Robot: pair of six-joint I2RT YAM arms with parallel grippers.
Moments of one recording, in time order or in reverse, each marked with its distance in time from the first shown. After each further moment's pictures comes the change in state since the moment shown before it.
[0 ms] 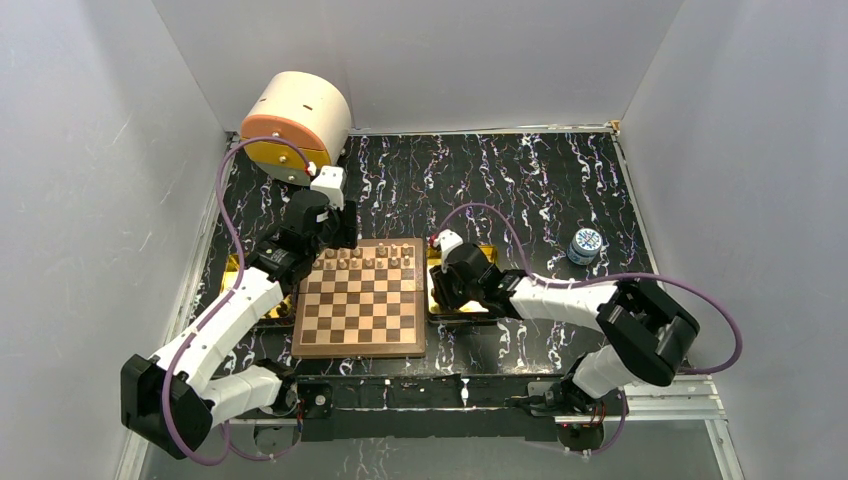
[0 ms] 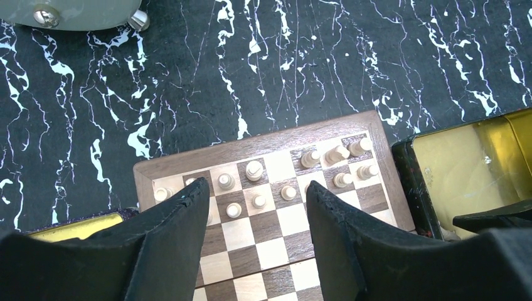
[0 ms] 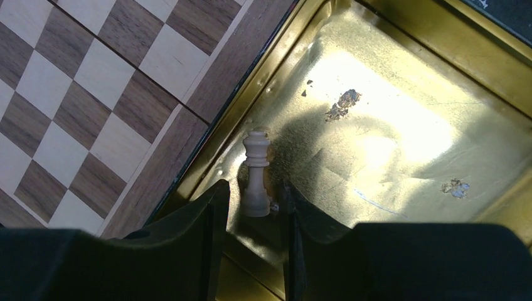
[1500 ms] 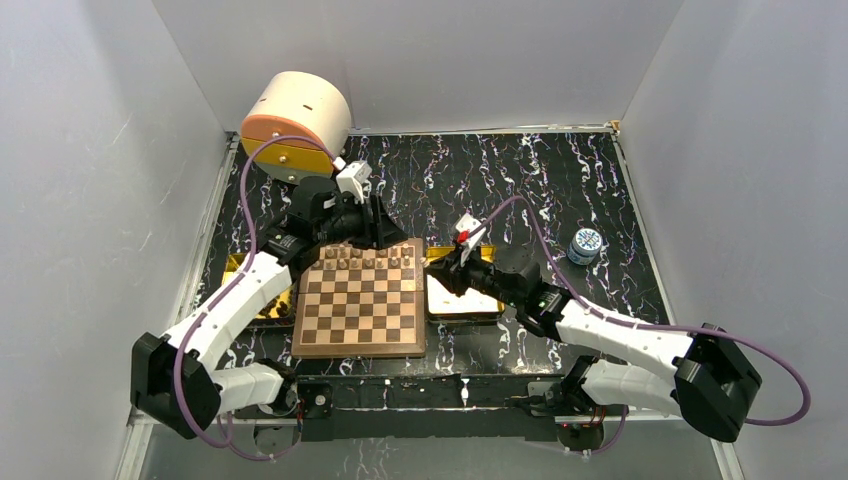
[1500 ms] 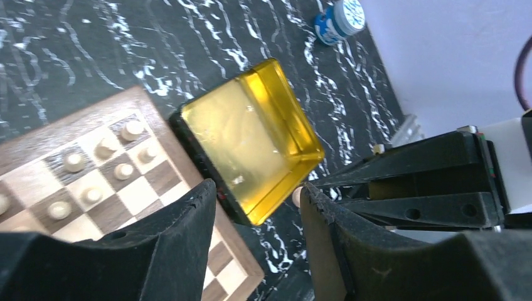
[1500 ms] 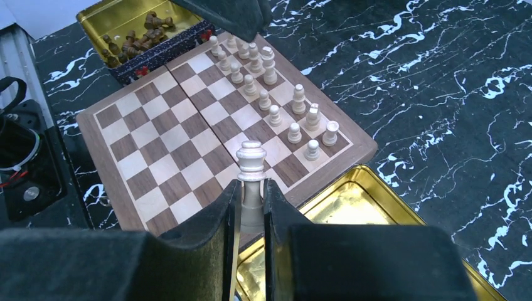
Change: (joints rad) left arm 0.000 0.085 0.072 0.065 0.629 -0.306; right arm 0.000 -0.376 -0.135 0.338 -0.140 -0.192
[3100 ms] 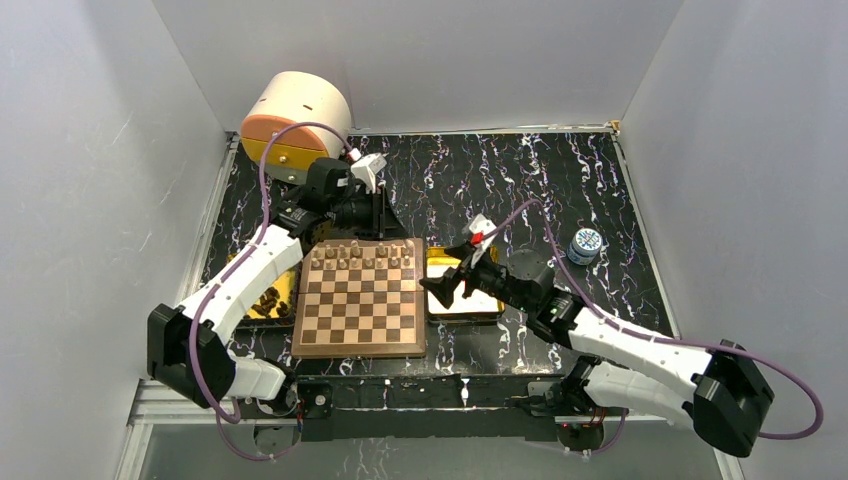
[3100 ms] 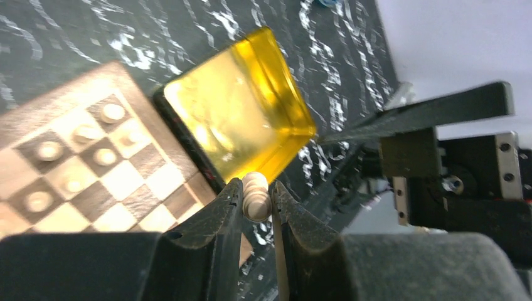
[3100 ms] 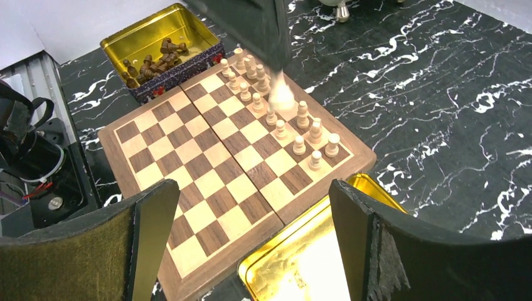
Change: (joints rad) left arm 0.000 0.167 0.177 -0.170 0.155 0.006; right arm 0.000 -0.079 -0.008 0.010 -0.011 0.023
